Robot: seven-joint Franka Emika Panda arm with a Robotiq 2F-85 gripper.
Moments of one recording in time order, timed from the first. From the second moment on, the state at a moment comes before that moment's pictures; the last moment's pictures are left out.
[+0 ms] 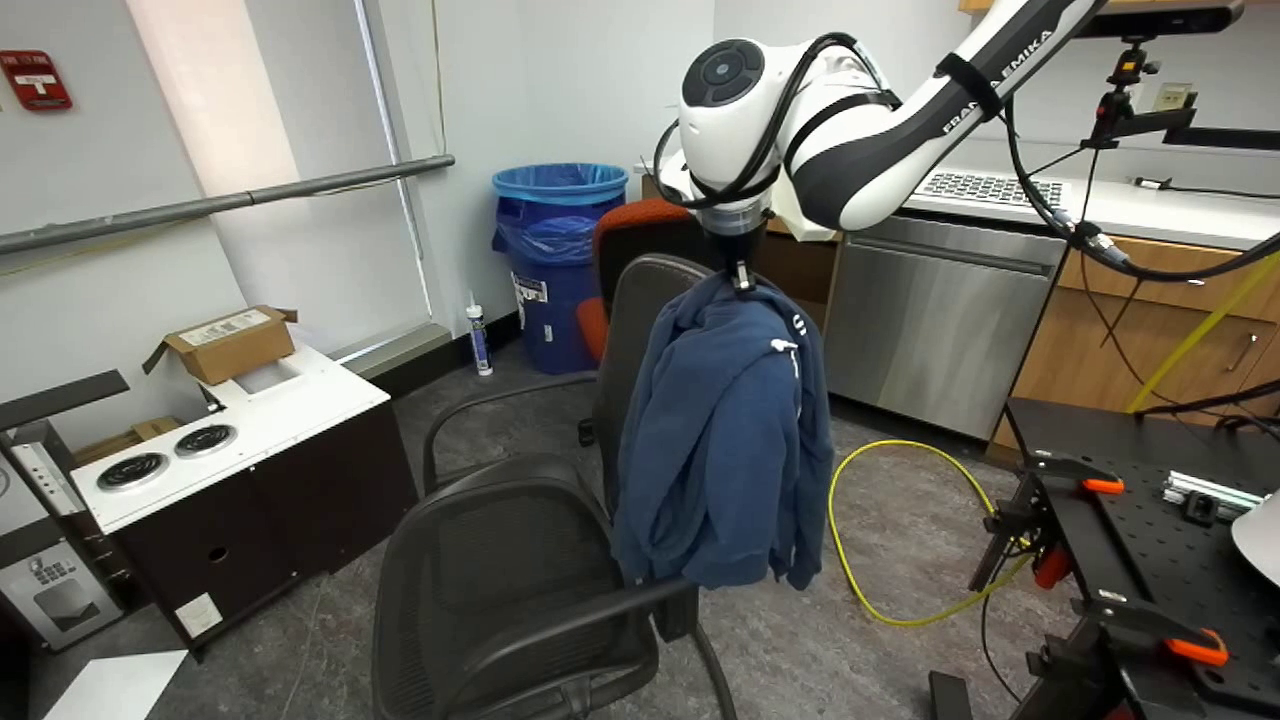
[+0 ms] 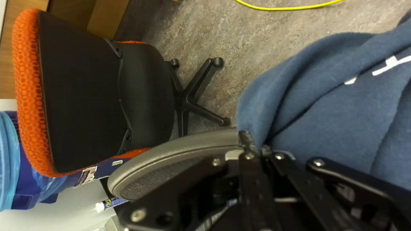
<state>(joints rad) -0.05 0.38 -0.09 -1.97 -0.90 2.26 0.14</state>
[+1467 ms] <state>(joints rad) -0.04 0.38 -0.10 -1.97 -0.91 2.20 0.21</state>
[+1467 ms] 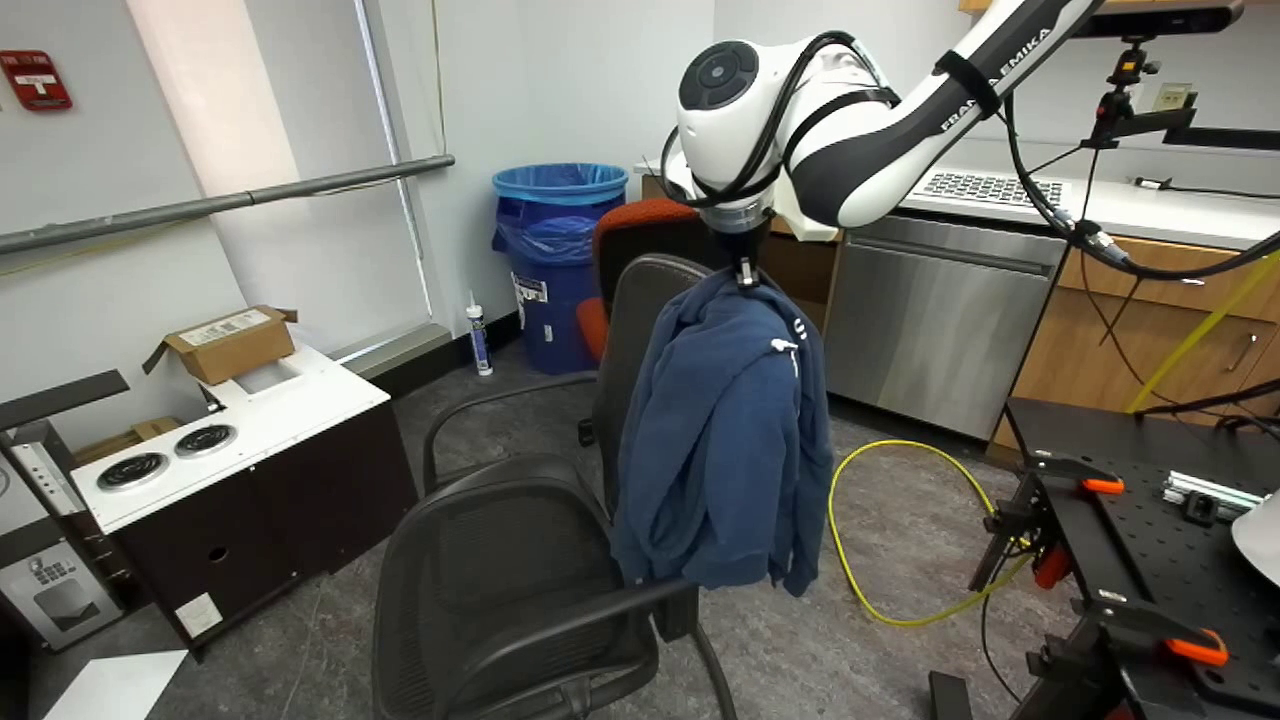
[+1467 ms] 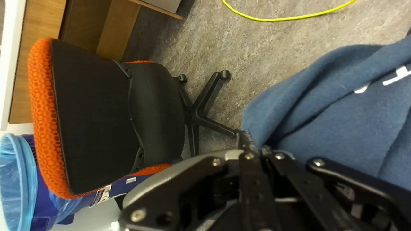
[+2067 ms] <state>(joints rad) -0.03 0.38 -0.10 -1.96 -0.96 2.15 0.25</state>
